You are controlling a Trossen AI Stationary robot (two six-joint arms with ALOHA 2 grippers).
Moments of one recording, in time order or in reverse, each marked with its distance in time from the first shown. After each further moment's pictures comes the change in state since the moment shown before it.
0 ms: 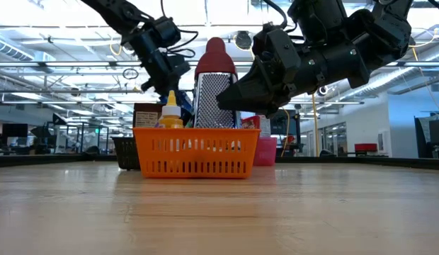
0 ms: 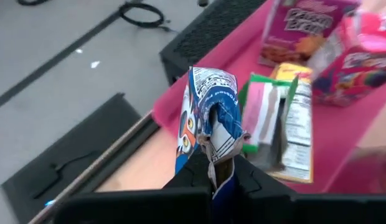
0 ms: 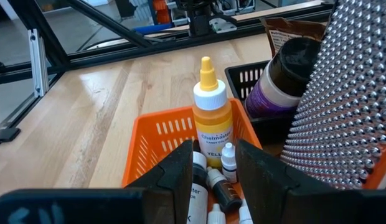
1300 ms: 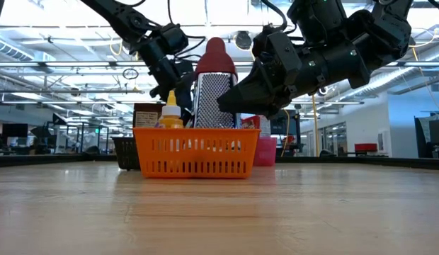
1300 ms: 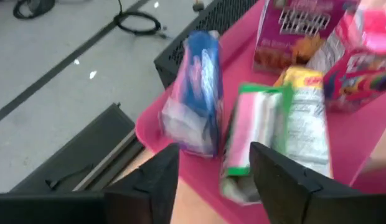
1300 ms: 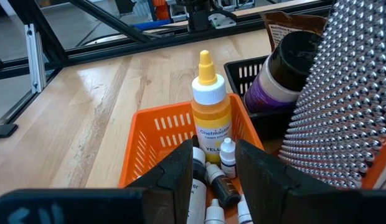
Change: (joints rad) left arm -0.038 0.079 0.000 0.095 -0.013 0.023; right arm 0.000 0.000 0.000 -0.014 0.000 -0.001
